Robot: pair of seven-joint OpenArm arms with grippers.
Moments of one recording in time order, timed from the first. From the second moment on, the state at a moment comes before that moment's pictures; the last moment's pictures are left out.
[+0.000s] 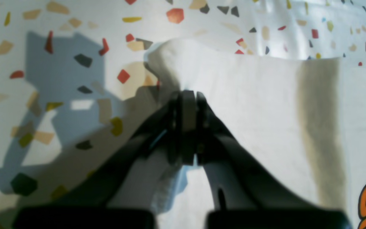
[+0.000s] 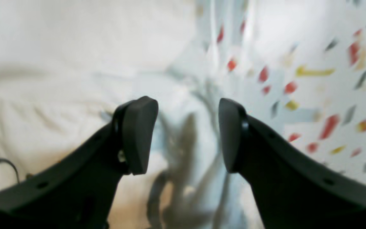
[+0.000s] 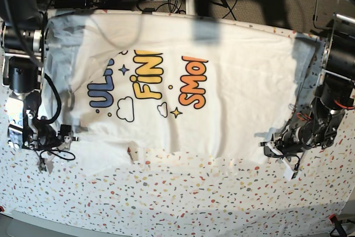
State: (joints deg) left arm -45.2 -18.1 28.3 17.6 -42.0 -28.9 18.8; right arm 36.3 26.9 1.0 43.6 15.6 17.0 -46.3
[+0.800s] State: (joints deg) left arm -45.2 -18.0 28.3 17.6 -42.1 -28.9 18.8; right arm 38.2 28.0 1.0 34.6 6.5 18.1 -40.5
